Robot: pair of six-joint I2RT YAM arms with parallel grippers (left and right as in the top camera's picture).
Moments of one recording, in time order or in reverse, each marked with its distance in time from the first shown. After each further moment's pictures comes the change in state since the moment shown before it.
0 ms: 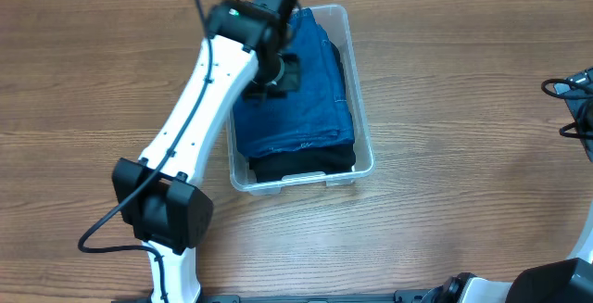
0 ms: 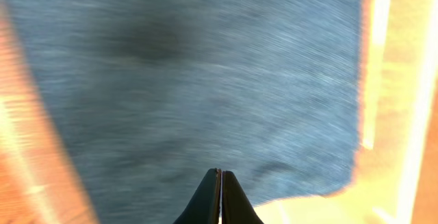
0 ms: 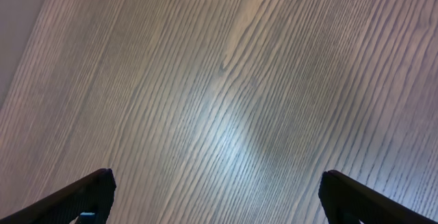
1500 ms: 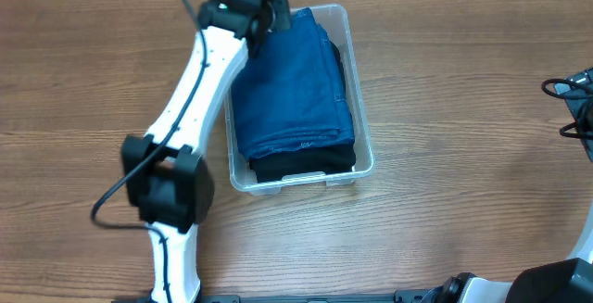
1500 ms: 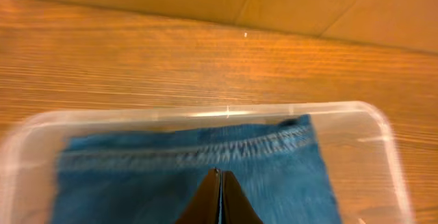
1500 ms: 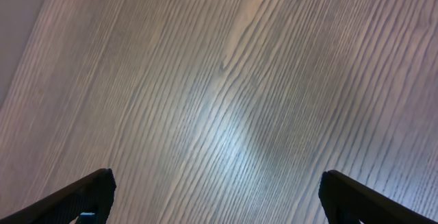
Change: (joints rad) left arm 0.061 0.128 -0.016 0.693 -0.200 0.001; right arm 0.000 0.000 0.000 0.000 0.000 0.000
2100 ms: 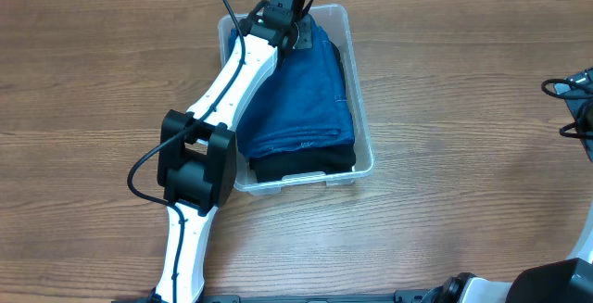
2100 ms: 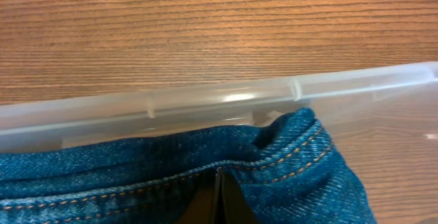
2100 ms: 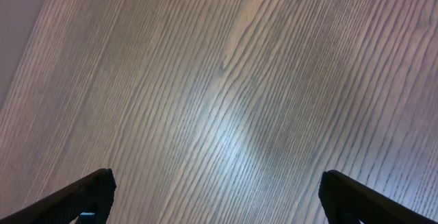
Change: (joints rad) left arm -0.062 0.166 0.003 0.113 -0.020 0.033; right arm 0.000 0.000 0.000 0.000 0.000 0.000
